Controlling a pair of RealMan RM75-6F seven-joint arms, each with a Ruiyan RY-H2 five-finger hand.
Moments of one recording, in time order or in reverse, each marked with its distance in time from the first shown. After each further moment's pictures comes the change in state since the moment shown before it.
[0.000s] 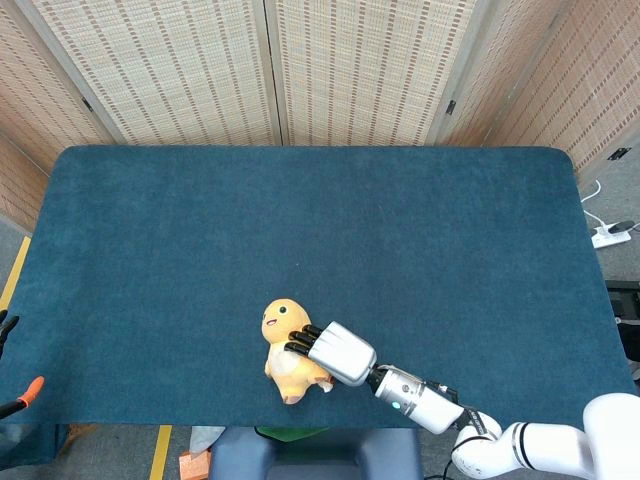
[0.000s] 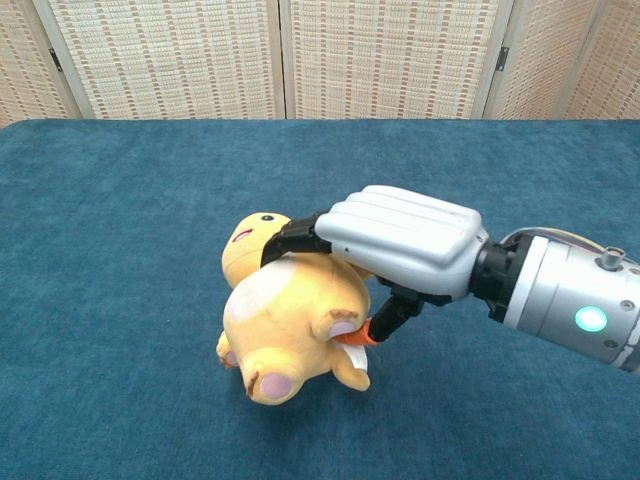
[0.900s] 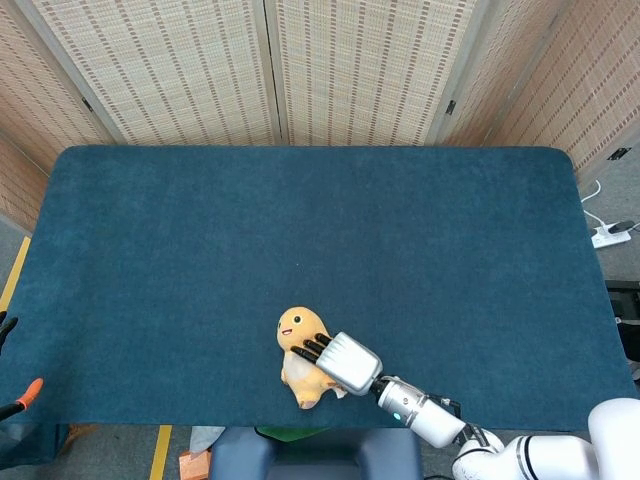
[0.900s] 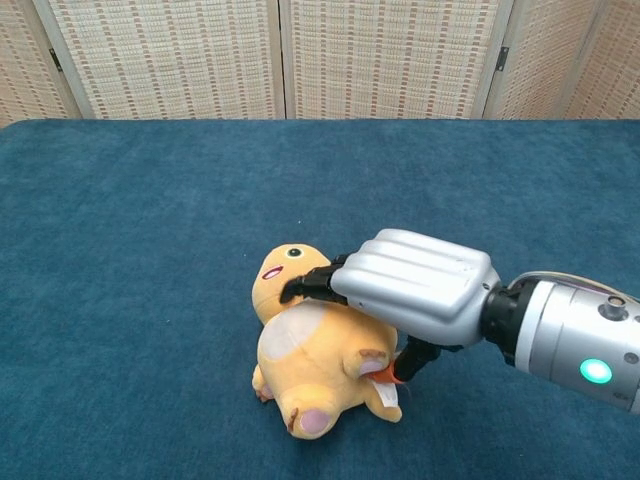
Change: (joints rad) left arm 0.005 0.004 0.006 0.010 0.020 0.017 -0.026; right arm -0.033 0.019 -0.034 -0.100 0.223 -0.078 -0.315
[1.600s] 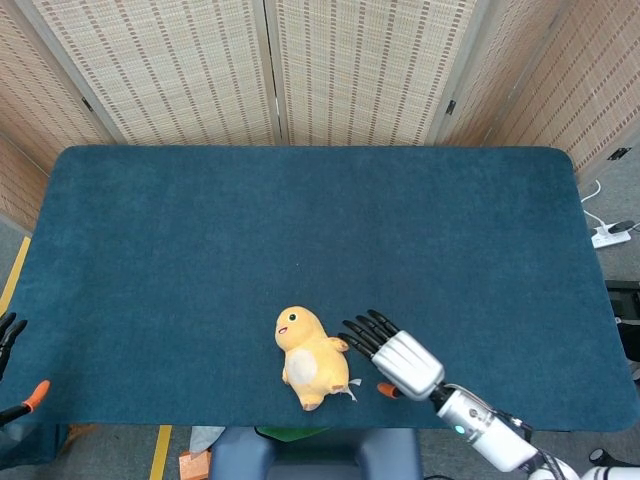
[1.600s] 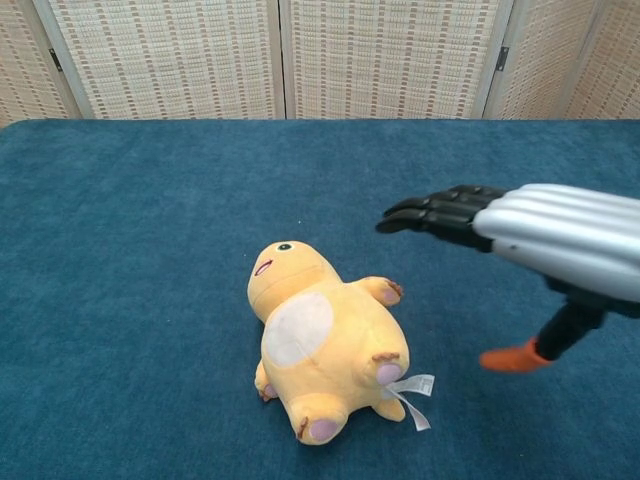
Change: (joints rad) left arm -0.003 -0.010 0.011 0.000 0.047 0.020 0.025; right arm -0.147 0.320 -0.140 -0.198 -0.134 0.257 0.227
